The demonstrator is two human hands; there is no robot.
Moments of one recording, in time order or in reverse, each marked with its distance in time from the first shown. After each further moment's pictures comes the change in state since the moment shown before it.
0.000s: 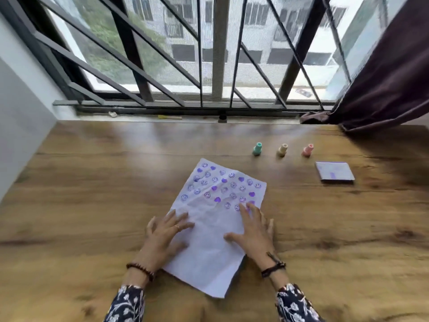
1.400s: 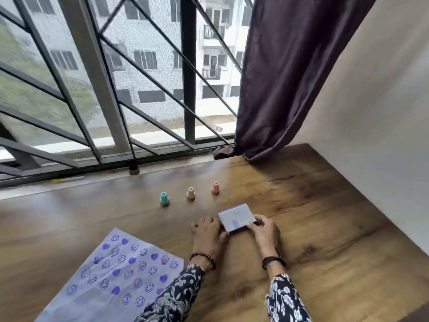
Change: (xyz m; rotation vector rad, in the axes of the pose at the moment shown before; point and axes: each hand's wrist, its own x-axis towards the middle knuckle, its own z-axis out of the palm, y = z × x) left_hand 0.204 0.262 0.118 0.188 0.050 0.160; right_hand 0.079 0.186 -0.147 0.688 0.595 0.391
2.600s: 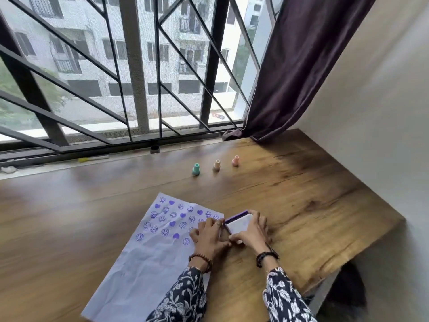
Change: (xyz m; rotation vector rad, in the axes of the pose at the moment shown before) left_hand -0.121 -0.114 -0.012 -0.258 -0.158 0.122; right_hand -0.185 -0.019 0.065 -0.429 -0.082 0.056
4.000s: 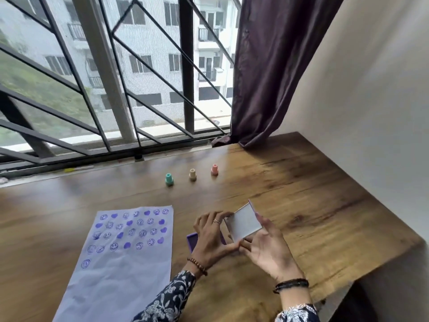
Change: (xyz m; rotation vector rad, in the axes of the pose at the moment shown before) left_hand 0.041 0.103 0.033 -0.068 0.391 0.296; right_hand 0.042 0.061 -0.115 1.400 -0.801 0.145
